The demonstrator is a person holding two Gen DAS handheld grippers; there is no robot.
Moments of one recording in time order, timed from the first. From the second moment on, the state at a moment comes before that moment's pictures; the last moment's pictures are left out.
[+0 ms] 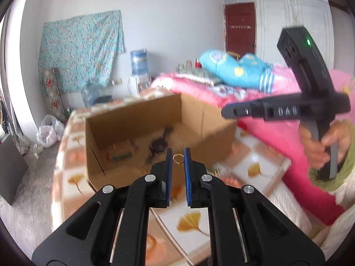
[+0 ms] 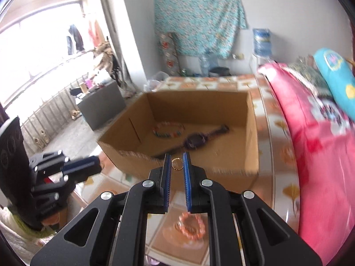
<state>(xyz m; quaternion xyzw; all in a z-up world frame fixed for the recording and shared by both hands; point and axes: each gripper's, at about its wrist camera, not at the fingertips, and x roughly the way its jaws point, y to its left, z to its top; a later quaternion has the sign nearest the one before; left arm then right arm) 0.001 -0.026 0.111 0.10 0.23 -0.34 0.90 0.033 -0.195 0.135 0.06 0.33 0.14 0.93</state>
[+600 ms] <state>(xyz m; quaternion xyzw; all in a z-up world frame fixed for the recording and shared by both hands) 0.207 -0.072 0.063 0.12 0.51 -0.28 0.81 0.188 -0.180 0.066 0.05 0.54 0.19 0.82</state>
